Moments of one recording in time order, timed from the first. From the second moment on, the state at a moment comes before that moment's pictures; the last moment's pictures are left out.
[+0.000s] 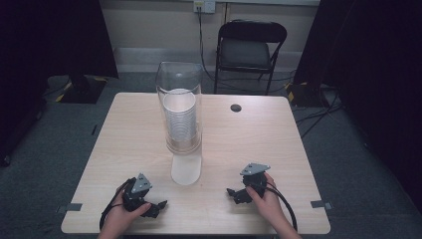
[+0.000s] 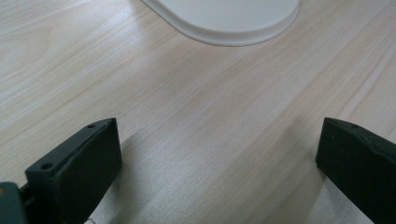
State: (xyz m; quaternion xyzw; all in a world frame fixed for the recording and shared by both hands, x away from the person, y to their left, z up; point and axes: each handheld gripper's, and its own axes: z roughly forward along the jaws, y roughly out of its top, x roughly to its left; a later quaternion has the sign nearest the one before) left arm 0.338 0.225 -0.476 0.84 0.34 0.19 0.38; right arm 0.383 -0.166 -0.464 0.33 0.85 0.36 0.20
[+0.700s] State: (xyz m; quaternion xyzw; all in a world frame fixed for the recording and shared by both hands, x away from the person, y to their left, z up) left arm 0.341 0.208 -0.454 0.79 0.36 0.20 0.46; right arm 0.383 -0.166 -0.464 0.33 0.85 0.36 0.20
